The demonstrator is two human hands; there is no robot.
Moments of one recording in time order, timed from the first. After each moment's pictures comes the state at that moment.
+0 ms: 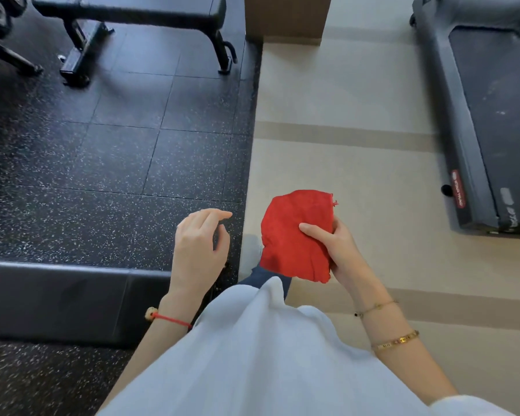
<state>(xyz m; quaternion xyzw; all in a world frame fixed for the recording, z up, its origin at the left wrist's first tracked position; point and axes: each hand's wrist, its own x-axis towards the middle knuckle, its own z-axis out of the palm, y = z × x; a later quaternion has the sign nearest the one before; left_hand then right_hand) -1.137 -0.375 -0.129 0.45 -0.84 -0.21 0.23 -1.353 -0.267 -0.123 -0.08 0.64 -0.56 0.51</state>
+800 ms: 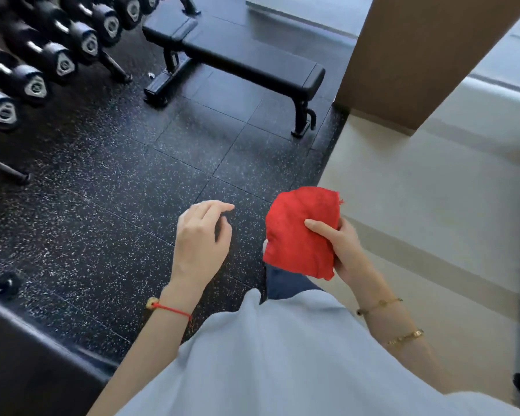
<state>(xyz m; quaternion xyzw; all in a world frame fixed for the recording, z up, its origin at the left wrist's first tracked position) -1.266 -0.810 -0.117 0.59 -0.75 -0.14 0.27 -1.509 -0.782 -0.118 -0.19 0.60 -0.49 0.60</state>
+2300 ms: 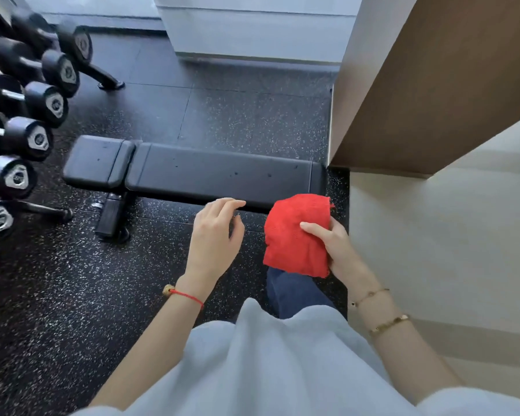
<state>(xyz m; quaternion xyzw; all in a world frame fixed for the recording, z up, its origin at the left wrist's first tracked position) -1.430 -1.695 -0.140 0.44 -0.85 -0.21 0.20 -1.634 -1.591 -0.162 -0.05 0.63 -0.55 0.54</state>
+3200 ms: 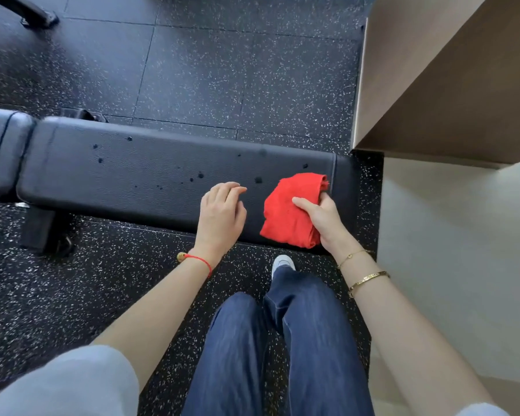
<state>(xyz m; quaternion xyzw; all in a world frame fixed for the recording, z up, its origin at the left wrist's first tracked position) -1.581 -1.891 -0.528 0.46 -0.86 -0.18 0.09 -1.775 -1.810 -0.533 -0.03 0.70 -0.48 0.53</state>
